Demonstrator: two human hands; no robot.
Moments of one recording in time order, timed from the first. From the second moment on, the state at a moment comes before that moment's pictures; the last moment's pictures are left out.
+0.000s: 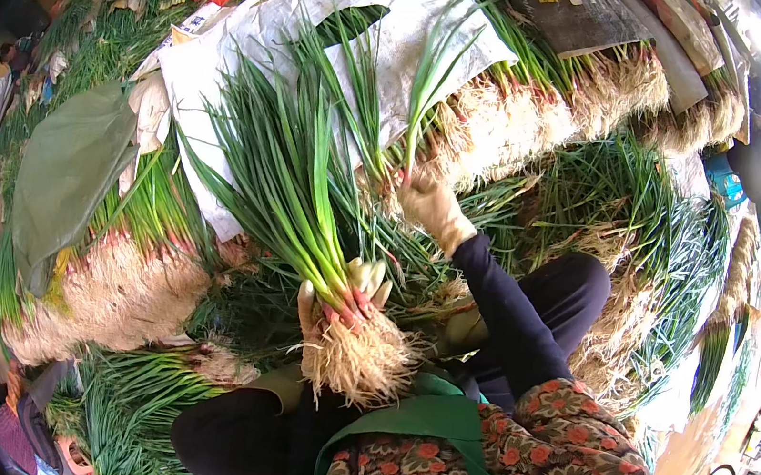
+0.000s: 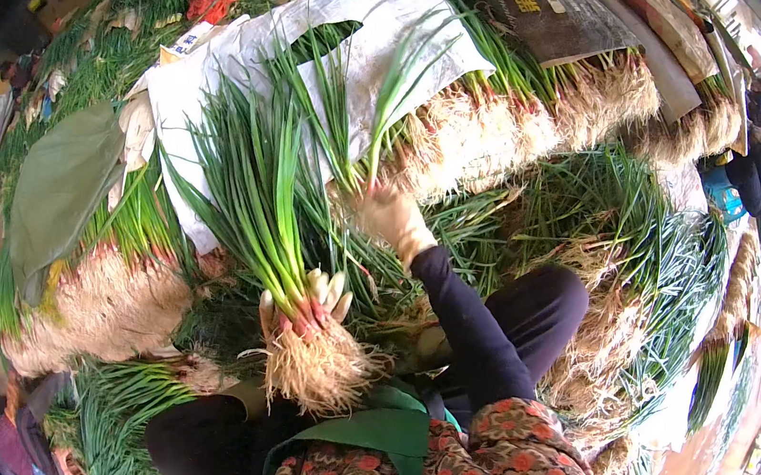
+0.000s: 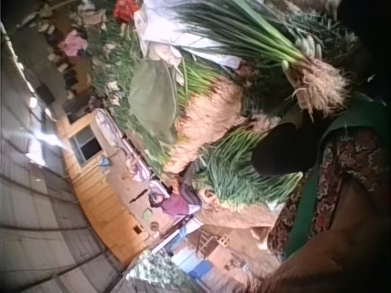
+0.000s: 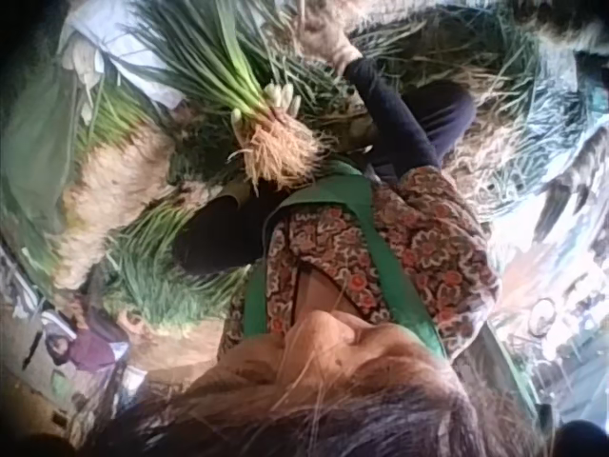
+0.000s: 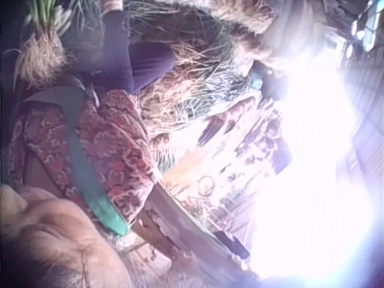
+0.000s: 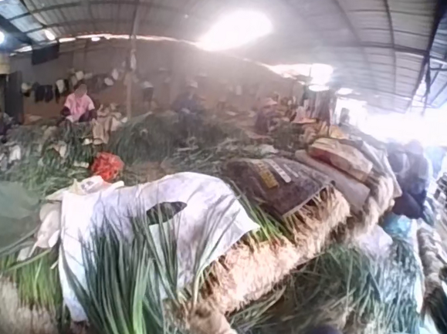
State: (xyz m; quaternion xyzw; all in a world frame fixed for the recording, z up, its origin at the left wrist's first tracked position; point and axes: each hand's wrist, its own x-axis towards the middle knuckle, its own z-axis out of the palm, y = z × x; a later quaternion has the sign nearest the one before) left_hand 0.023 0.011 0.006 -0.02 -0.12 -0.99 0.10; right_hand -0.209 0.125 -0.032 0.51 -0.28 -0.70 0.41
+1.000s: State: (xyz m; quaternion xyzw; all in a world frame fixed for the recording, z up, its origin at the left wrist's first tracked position) left_hand 0.037 -0.017 -0.072 -0.04 -0.23 -0.96 0.16; right_hand -0.102 0.083 -0.028 -0.01 0.38 -0.74 0.56
